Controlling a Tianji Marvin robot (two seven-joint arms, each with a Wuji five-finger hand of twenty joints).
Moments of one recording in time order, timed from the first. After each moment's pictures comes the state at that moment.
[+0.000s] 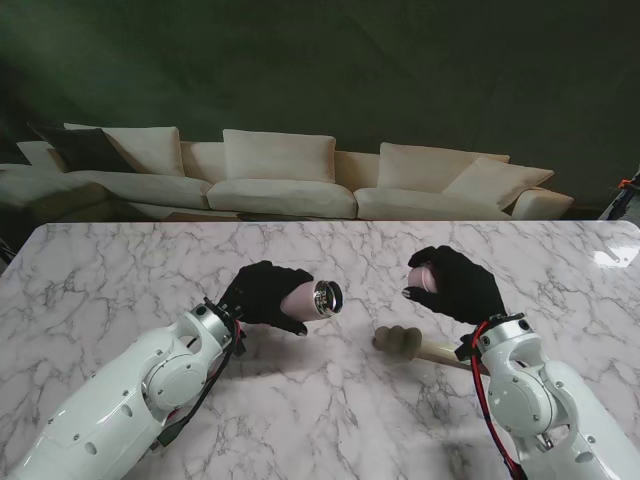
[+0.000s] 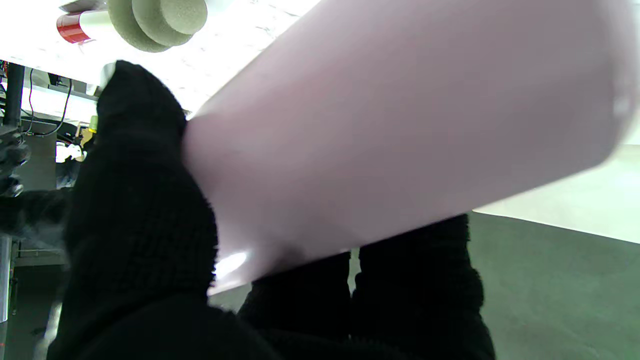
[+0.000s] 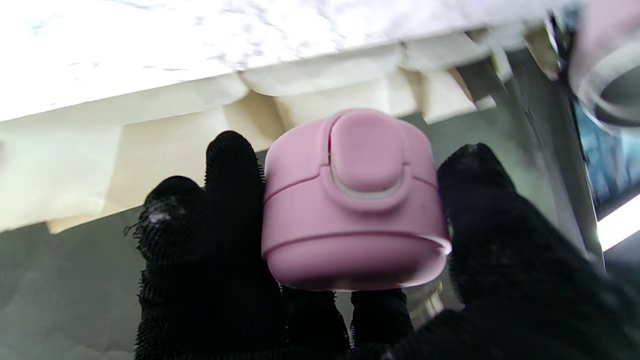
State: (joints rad) left arm 1.38 -1.08 -1.02 -1.51 0.94 -0.32 0.20; right arm -1.69 -1.12 1.42 -1.73 -0.85 -0.13 -0.16; left_hand 0.91 -0.66 0.02 -0.05 0.60 0.19 0.55 0.65 0.87 0.11 0.36 0.73 0.85 0.24 0.52 0.78 0.50 0.20 1.12 0.50; right_hand 0.59 -0.44 0.64 -0.26 0.43 -0.03 0.89 0.27 0.56 0.17 0.78 0.42 0.97 0.23 0.88 0.59 0.74 0.30 1.46 0.53
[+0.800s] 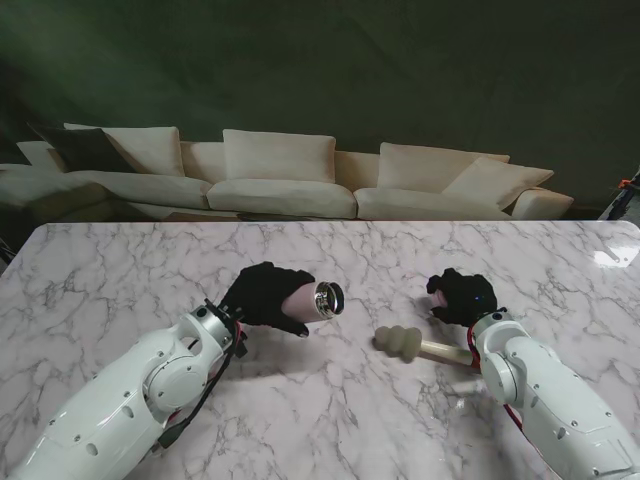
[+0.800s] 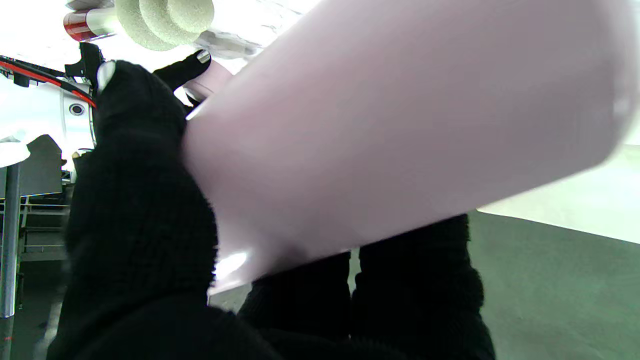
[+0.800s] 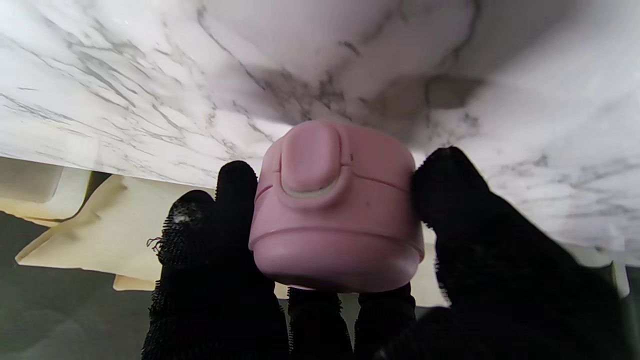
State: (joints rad) left arm 1.38 -1.08 -1.02 -1.50 0.94 -0.33 0.21; right arm -1.32 -1.04 1.09 -1.14 -1.08 0.02 -0.22; left_hand 0.91 -0.66 0.02 -0.05 0.60 0.19 0.55 0.65 0.87 0.11 0.36 0.73 0.85 0.24 0.52 0.78 0.50 0.20 1.12 0.50; right_hand 0.64 -0.44 0.73 -0.26 0.41 -0.12 0.86 0.25 0.43 0.09 0.75 0.39 0.68 0.23 0.79 0.56 0.45 0.23 1.41 0.60
